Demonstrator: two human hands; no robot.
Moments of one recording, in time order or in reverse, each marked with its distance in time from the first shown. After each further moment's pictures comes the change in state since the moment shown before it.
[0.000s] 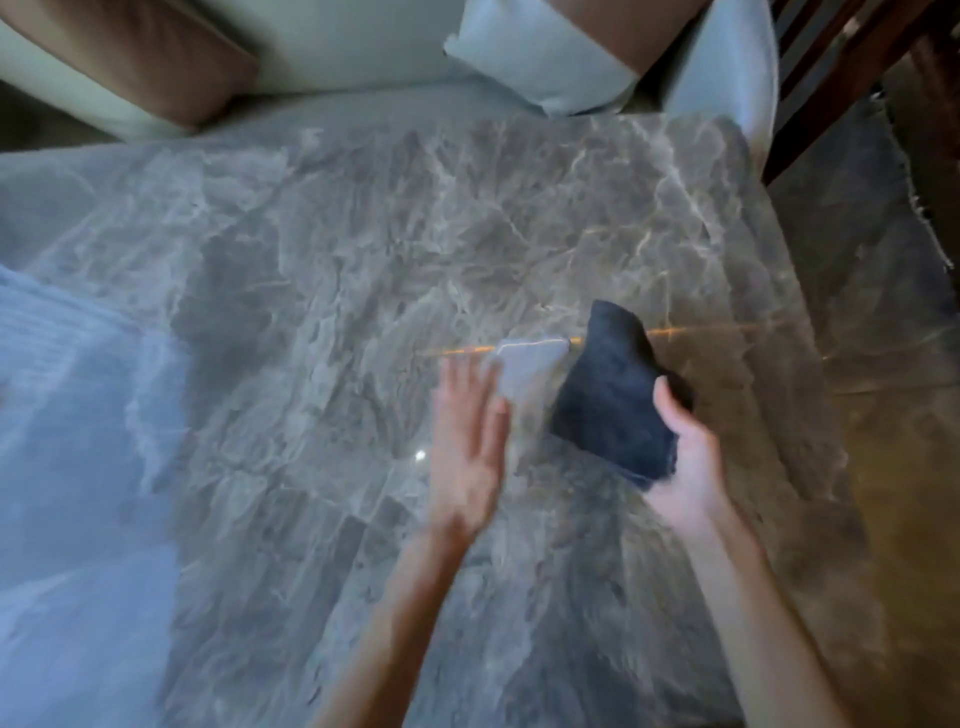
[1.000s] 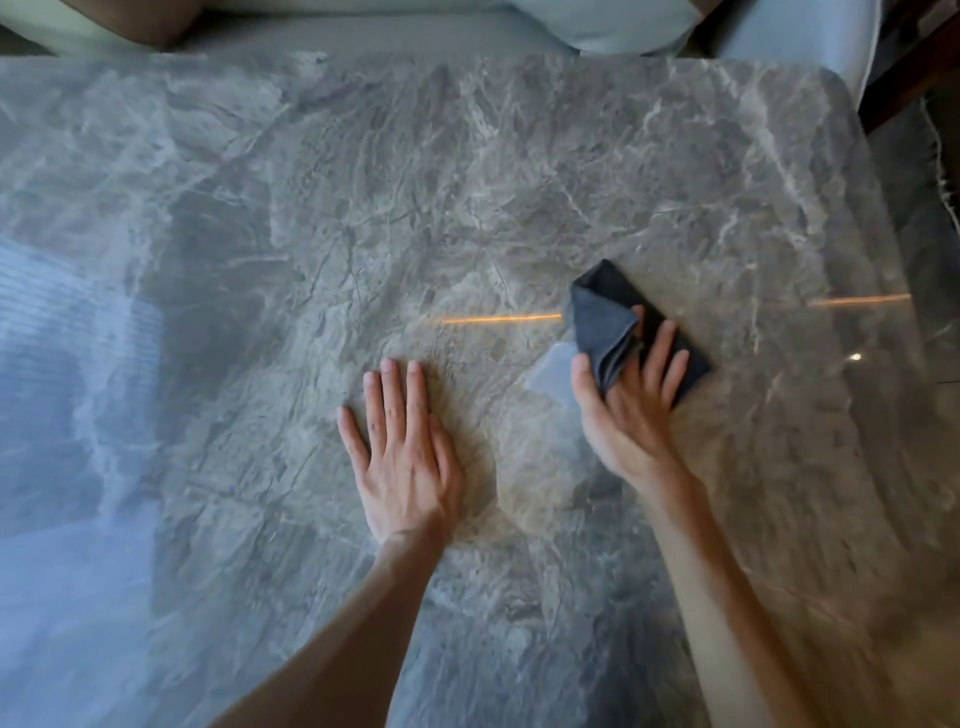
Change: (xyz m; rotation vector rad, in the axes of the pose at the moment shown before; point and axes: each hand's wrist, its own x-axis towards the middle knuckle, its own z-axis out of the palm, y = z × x) left_hand 0.037 -0.125 -0.042 0.789 0.304 -0.158; right_hand 0.126 0.062 0.048 -1.769 0.332 -0.592
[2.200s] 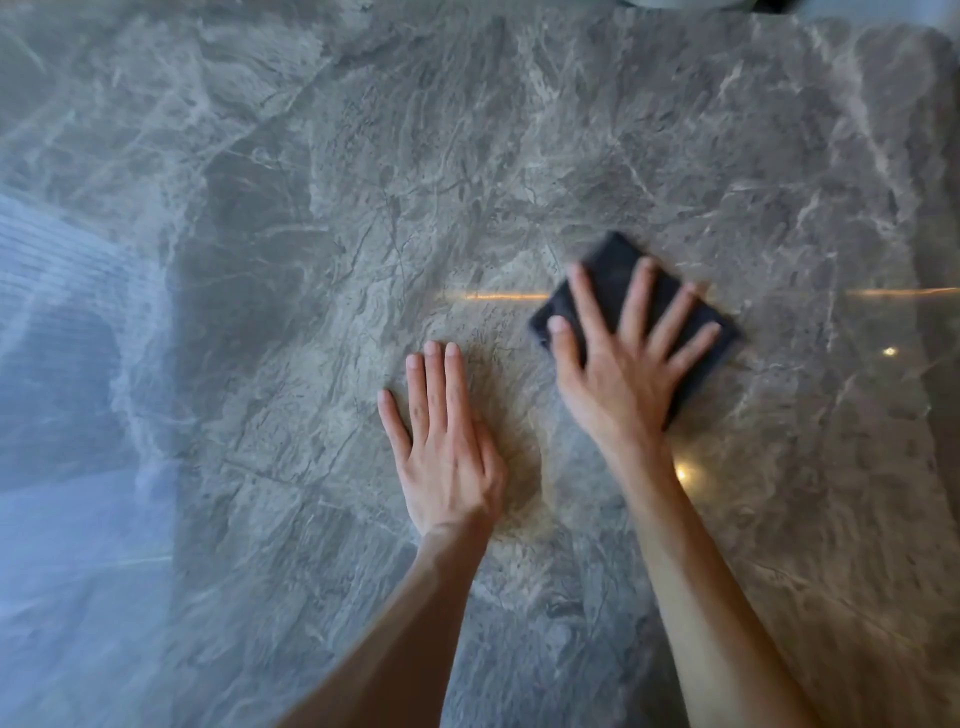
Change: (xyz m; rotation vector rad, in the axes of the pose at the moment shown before) left_hand -0.002 0.002 0.000 -0.037 -0.006 -0.010; right_hand 0.018 -0.053 0.031 -0.277 0.214 -0.013
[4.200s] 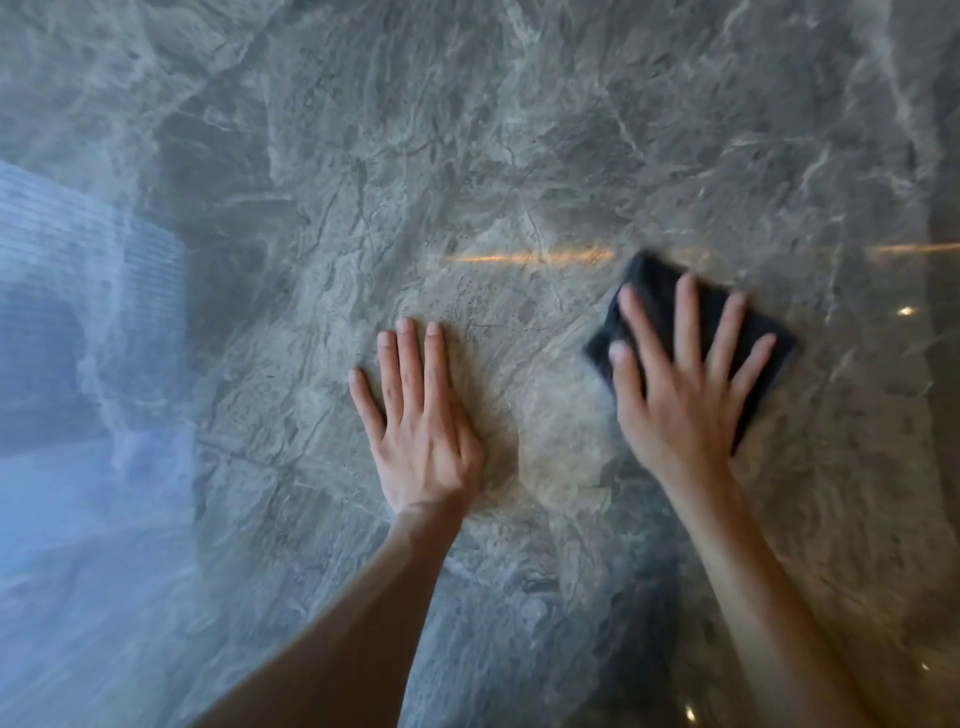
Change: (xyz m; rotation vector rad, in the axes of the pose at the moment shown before) left_hand 0.002 0.002 -0.004 0.078 -0.032 0.009; right_hand -0.026 0.077 -0.003 -0.089 0.002 -0.071
